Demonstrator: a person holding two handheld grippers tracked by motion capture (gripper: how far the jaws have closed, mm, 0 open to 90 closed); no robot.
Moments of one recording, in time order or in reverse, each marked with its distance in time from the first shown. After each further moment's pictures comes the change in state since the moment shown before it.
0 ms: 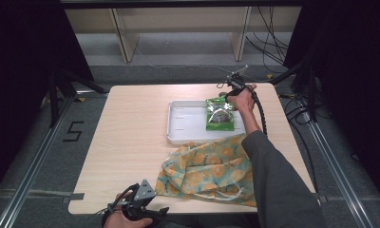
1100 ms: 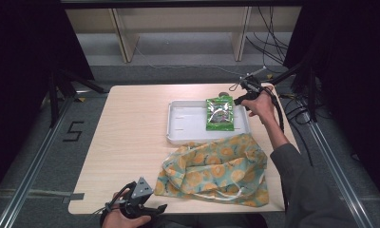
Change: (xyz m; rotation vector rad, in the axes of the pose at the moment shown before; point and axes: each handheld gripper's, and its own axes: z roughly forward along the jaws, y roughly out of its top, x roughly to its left) left arm 0.005 0.000 -0.004 -0.016 0.037 -0.029; right arm -0.020 -0.035 -0.056 -0.104 0.076 -0.095
